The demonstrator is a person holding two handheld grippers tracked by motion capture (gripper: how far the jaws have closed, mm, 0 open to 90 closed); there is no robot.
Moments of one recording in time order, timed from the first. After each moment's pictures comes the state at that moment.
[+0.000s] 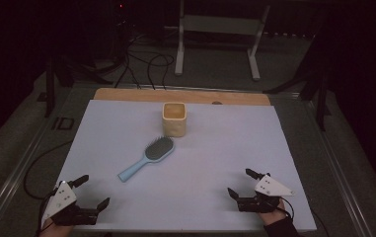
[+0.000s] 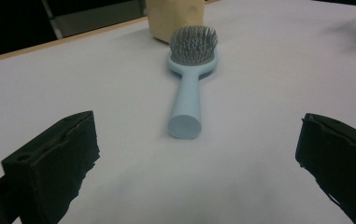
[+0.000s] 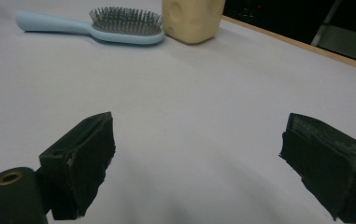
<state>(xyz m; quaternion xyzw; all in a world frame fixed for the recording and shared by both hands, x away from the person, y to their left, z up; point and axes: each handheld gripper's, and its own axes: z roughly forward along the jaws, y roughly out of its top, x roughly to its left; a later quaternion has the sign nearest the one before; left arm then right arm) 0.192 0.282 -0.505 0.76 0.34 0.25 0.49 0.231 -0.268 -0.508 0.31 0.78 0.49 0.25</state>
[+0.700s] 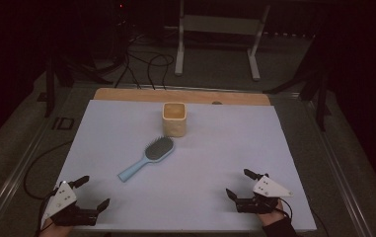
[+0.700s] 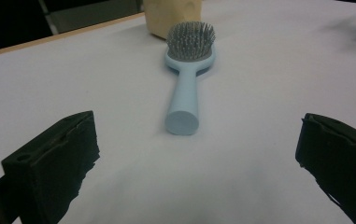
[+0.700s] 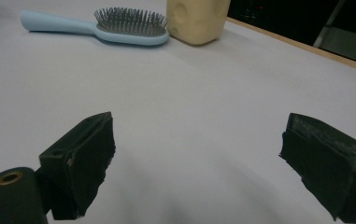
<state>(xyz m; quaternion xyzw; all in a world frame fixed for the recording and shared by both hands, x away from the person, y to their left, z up) 0.192 0.282 -0.504 0.77 0.34 0.24 0.49 0.229 -0.262 -0.508 0.31 0.78 0.49 0.25</state>
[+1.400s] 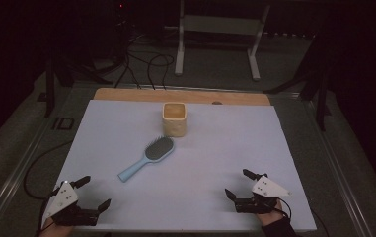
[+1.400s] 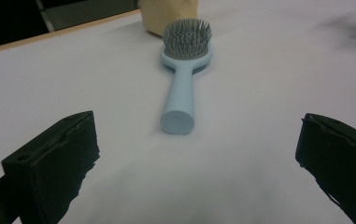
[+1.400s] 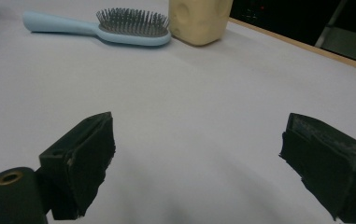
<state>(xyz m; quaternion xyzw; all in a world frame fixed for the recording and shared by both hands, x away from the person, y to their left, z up) 0.193 0.278 -0.500 0.78 0.33 0.24 0.48 0.228 -0.260 -0.508 0.30 0.78 0.49 0.25</state>
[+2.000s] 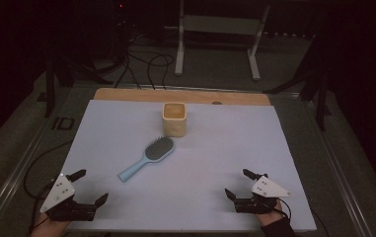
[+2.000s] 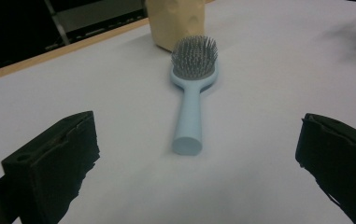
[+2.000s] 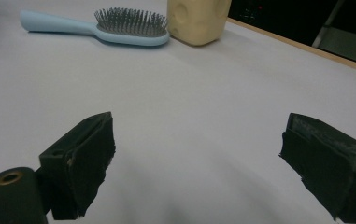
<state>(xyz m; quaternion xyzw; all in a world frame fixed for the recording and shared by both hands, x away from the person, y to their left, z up) 0.196 0.277 -0.461 0.78 0.34 0.25 0.46 0.228 -0.259 -0.507 0.31 0.78 0.49 0.25</state>
